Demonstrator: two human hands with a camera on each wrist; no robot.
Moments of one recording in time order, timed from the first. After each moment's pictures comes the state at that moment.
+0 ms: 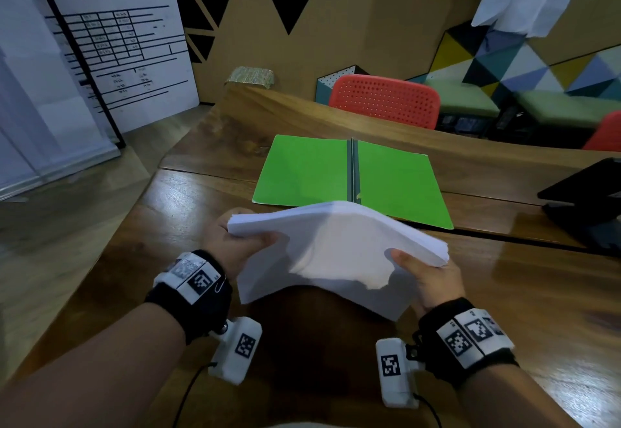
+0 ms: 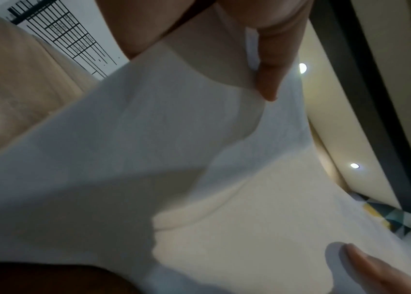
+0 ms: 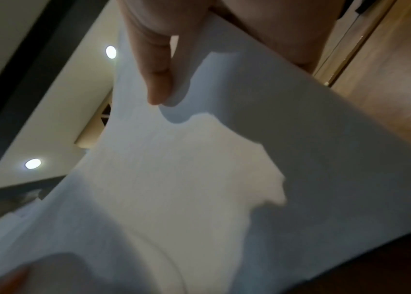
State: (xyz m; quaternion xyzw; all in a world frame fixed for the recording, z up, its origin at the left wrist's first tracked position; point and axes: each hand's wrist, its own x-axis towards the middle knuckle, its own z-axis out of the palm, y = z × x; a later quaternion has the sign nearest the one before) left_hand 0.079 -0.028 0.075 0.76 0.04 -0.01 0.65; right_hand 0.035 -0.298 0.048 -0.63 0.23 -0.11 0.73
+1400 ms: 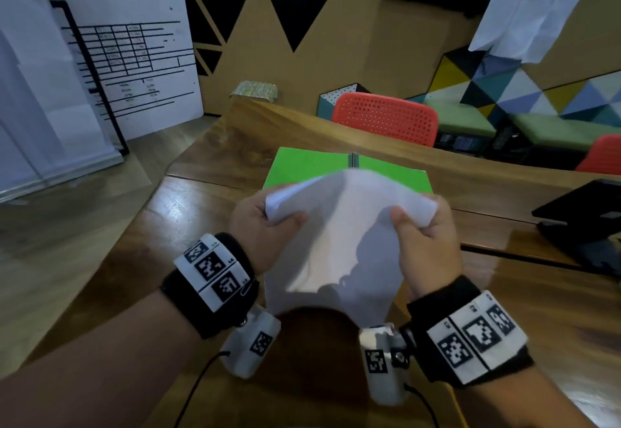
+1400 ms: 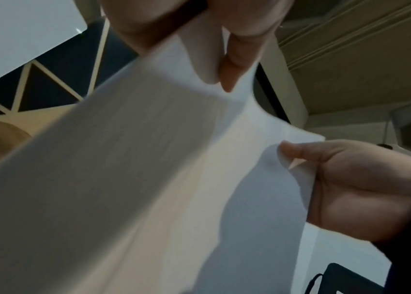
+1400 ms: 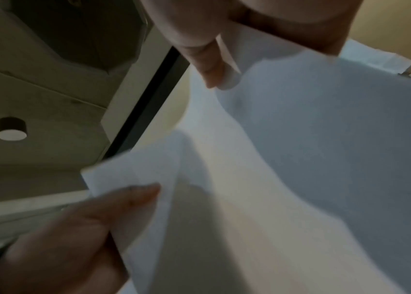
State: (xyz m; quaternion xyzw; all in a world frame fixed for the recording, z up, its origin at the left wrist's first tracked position) left_hand 0.060 -0.057 0.130 0.75 -0.07 0.12 0.65; right_hand 0.034 -0.246 0.138 -0.72 0.09 -0.23 0.65
